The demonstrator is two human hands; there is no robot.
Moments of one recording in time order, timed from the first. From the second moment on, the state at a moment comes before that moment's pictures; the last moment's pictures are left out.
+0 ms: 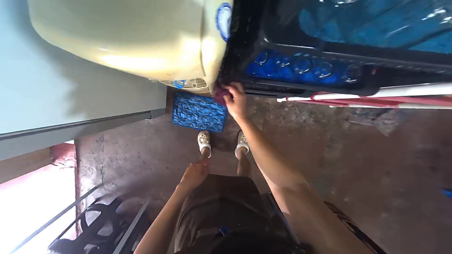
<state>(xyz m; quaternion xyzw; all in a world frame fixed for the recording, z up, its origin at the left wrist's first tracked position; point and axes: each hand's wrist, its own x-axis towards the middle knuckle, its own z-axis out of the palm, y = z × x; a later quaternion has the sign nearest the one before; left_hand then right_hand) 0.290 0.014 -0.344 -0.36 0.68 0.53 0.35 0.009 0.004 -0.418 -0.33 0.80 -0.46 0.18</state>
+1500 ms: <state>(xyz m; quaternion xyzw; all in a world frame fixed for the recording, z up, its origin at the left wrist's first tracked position) -0.034 -0.117 -0.403 -0.48 0.73 0.49 -0.03 0.043 0.306 -0.345 0.16 0.72 -0.47 0.49</state>
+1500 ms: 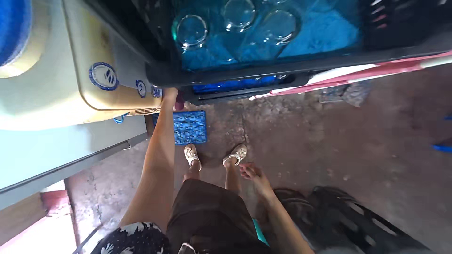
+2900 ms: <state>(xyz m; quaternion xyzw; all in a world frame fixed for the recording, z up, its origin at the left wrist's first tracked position) 0.175 0.080 -0.304 -0.43 0.56 0.71 -0.03 -0.013 0.242 -0.303 0.12 0.71 -0.37 0.58</state>
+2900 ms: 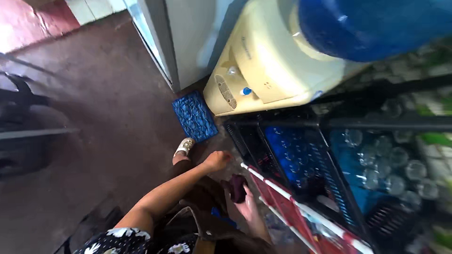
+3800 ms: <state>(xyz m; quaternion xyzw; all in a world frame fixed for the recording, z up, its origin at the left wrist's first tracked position) 0.326 0.103 -0.405 -0.54 0.40 0.74 0.03 -0.009 -0.056 -0.119 -0.40 0.78 -0.46 0.13</state>
